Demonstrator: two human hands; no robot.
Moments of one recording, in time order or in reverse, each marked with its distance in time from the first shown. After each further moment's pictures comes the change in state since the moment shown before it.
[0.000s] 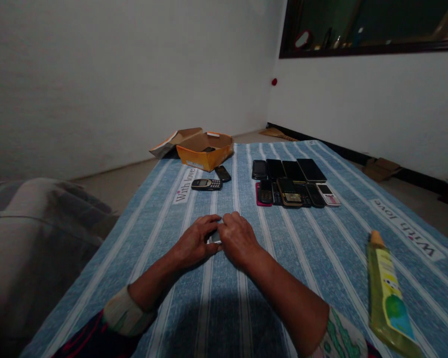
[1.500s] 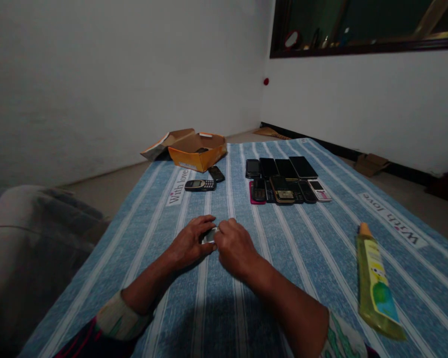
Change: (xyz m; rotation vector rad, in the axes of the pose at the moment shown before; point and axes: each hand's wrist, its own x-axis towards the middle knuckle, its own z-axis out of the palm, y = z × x) left_hand 0.000 0.002 0.000 -0.016 0.020 -0.010; right_hand -0.018 0.002 0.006 0.046 0.083 -0.031
